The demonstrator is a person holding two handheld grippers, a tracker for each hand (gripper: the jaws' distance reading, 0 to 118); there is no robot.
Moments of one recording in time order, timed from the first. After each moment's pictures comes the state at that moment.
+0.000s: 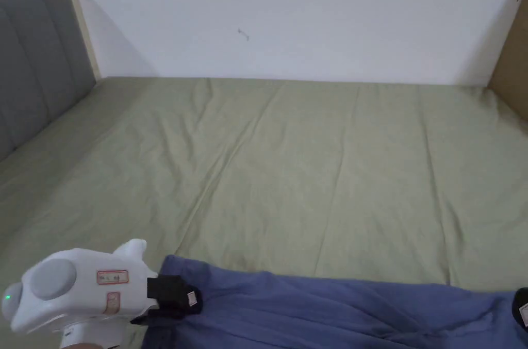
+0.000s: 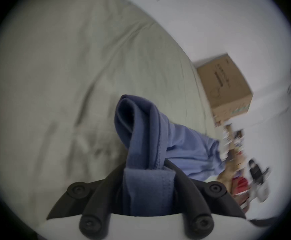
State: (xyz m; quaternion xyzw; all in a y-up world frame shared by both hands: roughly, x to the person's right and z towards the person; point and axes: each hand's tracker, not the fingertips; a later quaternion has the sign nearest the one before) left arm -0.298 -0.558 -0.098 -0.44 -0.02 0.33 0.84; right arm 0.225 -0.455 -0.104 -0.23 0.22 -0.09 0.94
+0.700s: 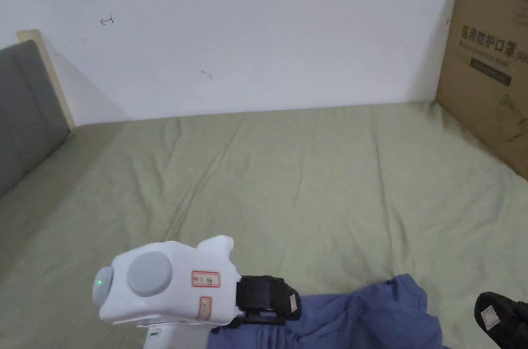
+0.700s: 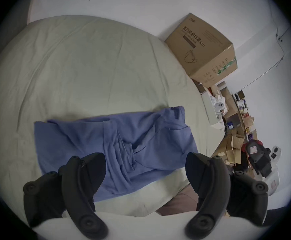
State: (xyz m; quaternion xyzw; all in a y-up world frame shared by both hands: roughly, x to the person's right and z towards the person) left arm -0.127 -0.471 -0.132 -0.45 -0.12 0.23 0.85; right arm 0.284 -0.438 -0.072 -0.21 0.22 -0.13 0.94
